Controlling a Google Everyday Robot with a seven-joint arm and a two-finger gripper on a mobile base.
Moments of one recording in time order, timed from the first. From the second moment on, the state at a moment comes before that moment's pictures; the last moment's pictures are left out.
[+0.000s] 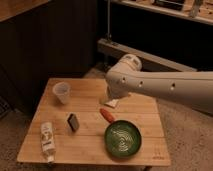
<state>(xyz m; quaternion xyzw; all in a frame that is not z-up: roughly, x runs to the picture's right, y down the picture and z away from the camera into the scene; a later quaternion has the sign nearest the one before) 0.047 0.038 0.701 -0.16 0.09 0.59 0.78</state>
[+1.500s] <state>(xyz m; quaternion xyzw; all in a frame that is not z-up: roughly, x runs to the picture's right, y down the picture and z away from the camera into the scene) 0.046 0.040 0.701 -0.16 0.09 0.59 0.79</state>
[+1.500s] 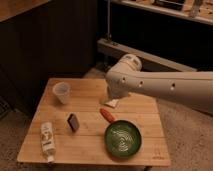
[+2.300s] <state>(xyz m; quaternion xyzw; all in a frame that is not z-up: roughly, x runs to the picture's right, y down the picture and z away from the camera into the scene) 0.028 0.059 0.711 -0.18 0.07 0.54 0.82</state>
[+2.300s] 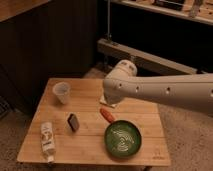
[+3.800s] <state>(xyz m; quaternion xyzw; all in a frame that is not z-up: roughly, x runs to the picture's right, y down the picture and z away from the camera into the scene) -0.015 0.066 0.746 -0.22 0.08 0.45 0.86</state>
